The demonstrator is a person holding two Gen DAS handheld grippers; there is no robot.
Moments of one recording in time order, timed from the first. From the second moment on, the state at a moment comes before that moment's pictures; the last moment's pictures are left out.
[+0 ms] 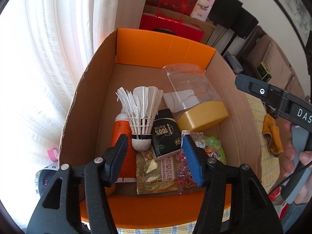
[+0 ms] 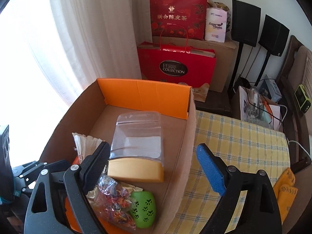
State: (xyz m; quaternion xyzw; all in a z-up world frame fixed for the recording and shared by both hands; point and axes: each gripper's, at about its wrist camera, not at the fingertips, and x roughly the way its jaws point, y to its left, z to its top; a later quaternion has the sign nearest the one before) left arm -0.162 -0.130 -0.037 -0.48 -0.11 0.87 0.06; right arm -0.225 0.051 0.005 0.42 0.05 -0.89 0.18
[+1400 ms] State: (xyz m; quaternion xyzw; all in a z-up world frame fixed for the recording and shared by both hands) left arm -0.126 0.060 0.031 -0.40 -0.07 0.88 0.25; right arm -0.135 0.317 0.016 0.43 -0.02 -0.90 0.00
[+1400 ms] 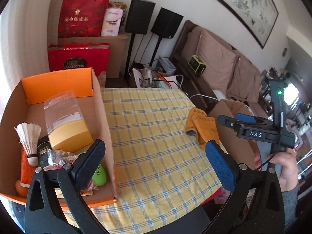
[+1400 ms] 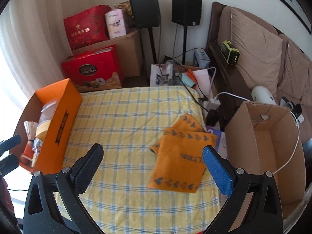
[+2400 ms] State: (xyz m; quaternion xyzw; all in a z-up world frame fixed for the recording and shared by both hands) left arm -0.146 0.129 -0.015 -0.46 -0.05 0.85 0.27; right arm -0.140 0.342 -0.053 0.48 0.01 -0.87 -0.04
